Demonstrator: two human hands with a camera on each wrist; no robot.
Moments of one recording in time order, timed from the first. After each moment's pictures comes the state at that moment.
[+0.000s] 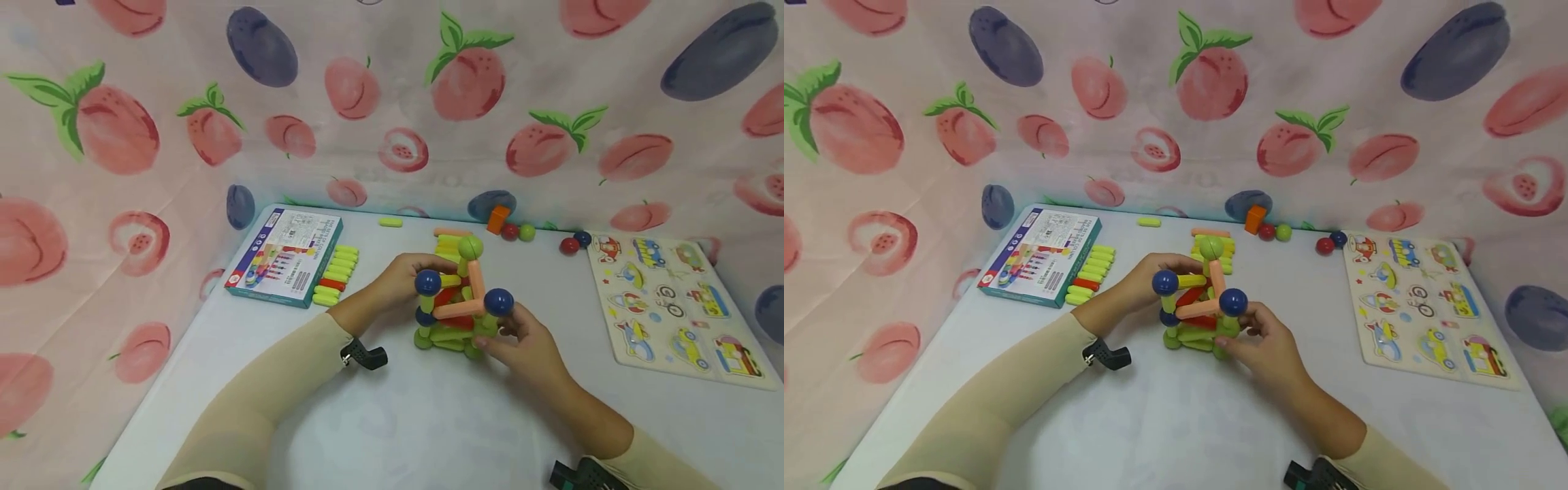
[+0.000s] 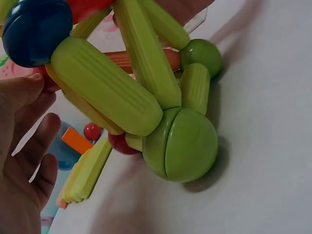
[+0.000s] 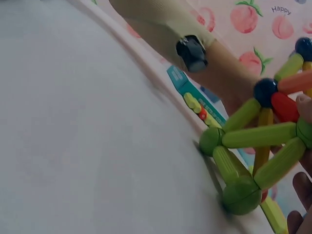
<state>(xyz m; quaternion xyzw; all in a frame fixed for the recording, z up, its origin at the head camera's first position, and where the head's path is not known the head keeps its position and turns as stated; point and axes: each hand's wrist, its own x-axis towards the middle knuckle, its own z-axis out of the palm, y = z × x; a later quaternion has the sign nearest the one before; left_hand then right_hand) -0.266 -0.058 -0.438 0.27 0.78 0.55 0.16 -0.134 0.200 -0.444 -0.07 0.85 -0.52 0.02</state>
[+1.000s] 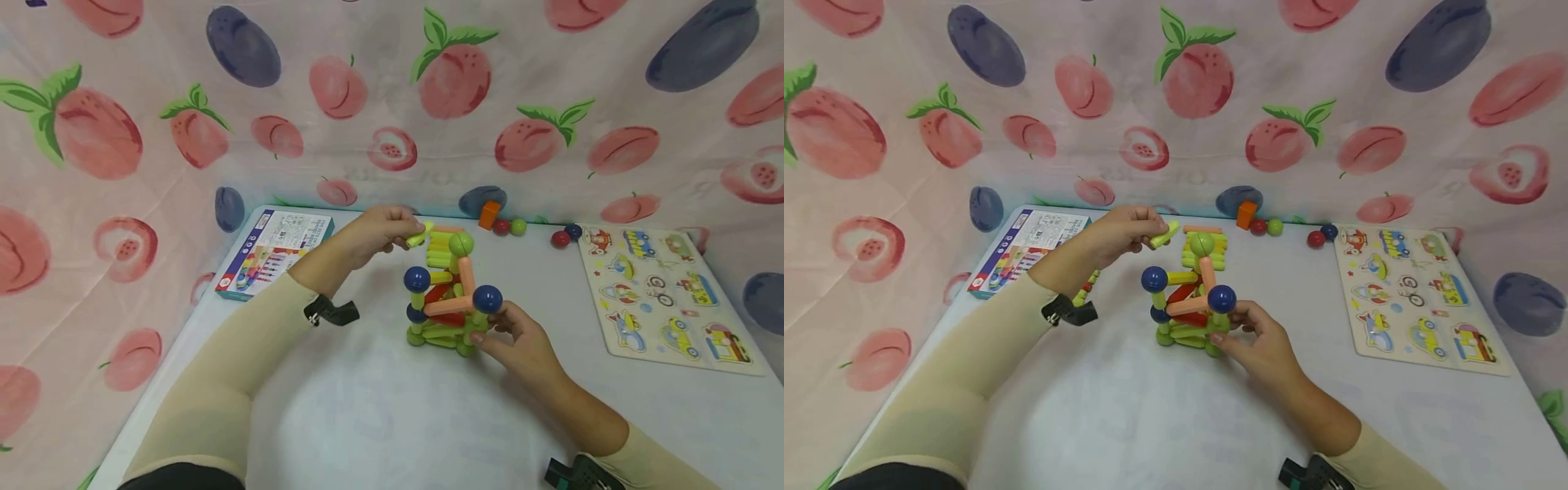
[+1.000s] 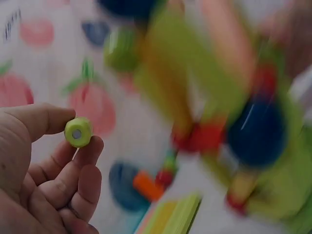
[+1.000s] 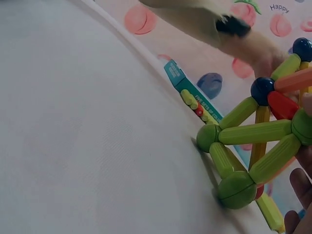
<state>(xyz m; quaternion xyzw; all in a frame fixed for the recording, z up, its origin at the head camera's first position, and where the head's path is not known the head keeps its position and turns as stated) -0.297 -0.076 -0.357 0.10 0.77 0.58 0.24 -0.126 0.201 -0.439 -0.07 0.83 -0.56 0.01</state>
